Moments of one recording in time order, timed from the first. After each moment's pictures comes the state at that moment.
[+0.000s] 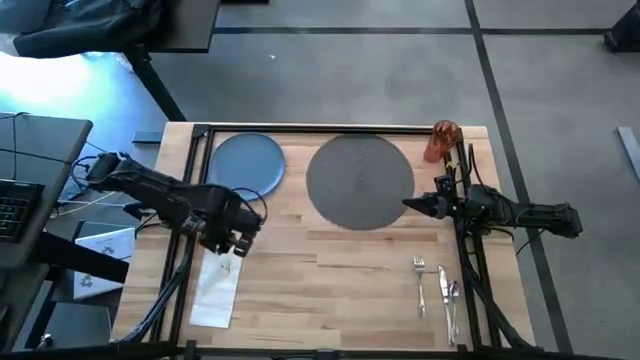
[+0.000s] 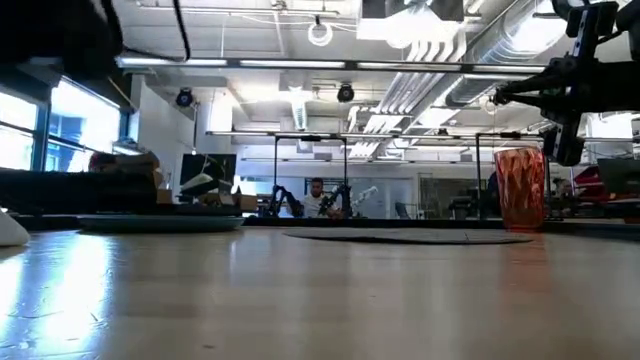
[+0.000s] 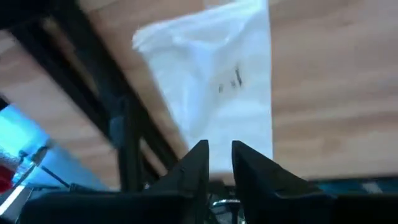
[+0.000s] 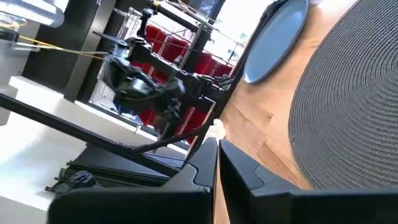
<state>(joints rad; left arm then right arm) -0.29 1.34 0.91 -1.24 0.37 -1.51 -0.05 0.04 0.02 0.00 0.04 1.11</state>
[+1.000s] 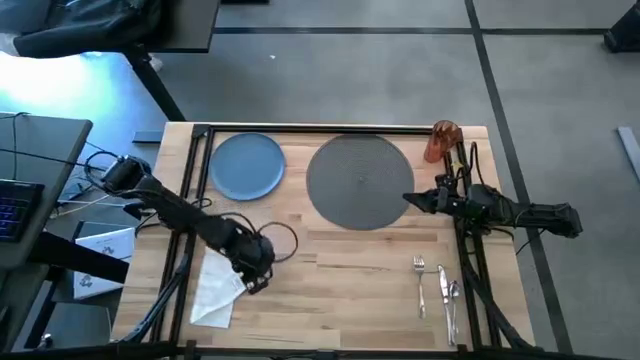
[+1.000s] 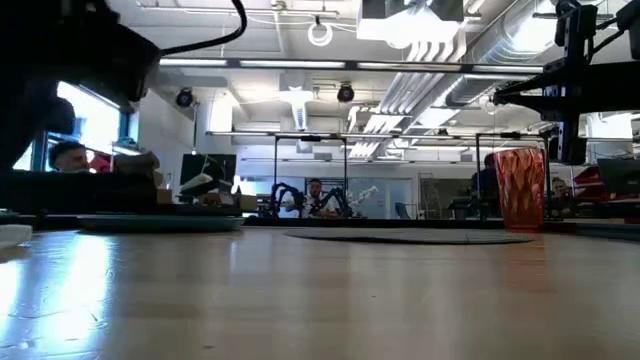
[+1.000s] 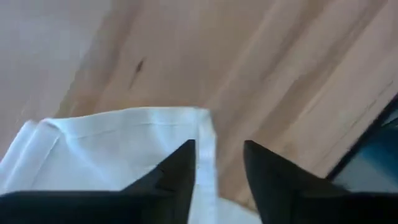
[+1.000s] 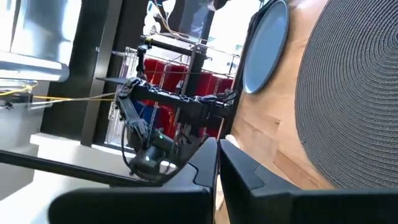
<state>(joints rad) -0.51 1.54 0.91 -0.73 0.18 -1.03 -0.05 0.04 0.02 0.01 0.14 1.30</state>
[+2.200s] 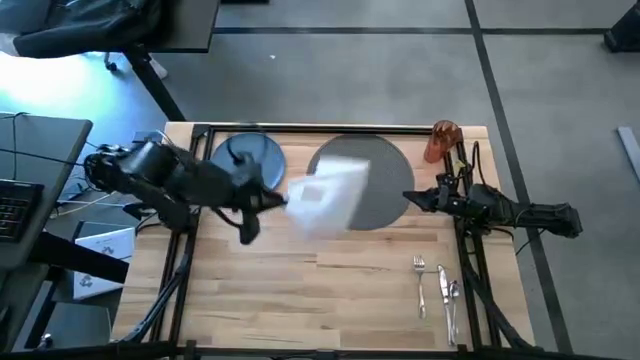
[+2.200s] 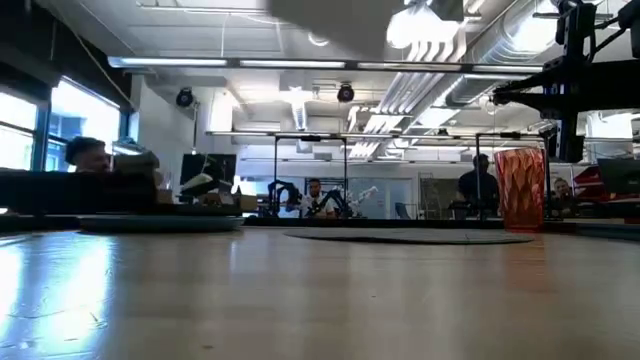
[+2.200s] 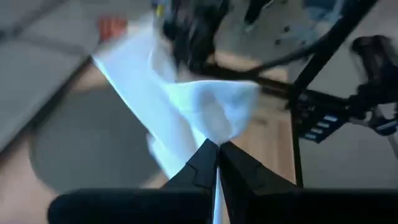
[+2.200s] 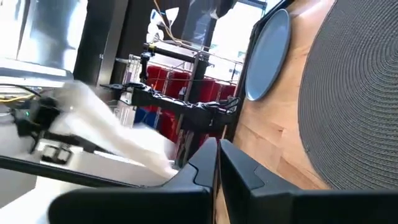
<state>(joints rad) -0.37 1.47 1.98 -1.09 -0.41 -0.36 -0.05 0.04 0.02 0.04 0.17 1.29</state>
